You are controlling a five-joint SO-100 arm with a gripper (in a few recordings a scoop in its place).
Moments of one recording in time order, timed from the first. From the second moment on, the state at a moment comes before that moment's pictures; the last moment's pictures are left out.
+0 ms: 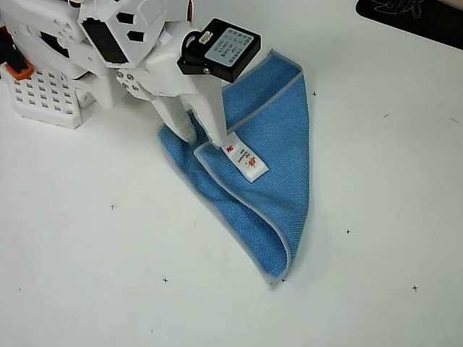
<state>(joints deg) -14.3 189.1 172.9 75.0 2.0</state>
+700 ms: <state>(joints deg) -6.8 189.1 173.5 73.5 2.3</state>
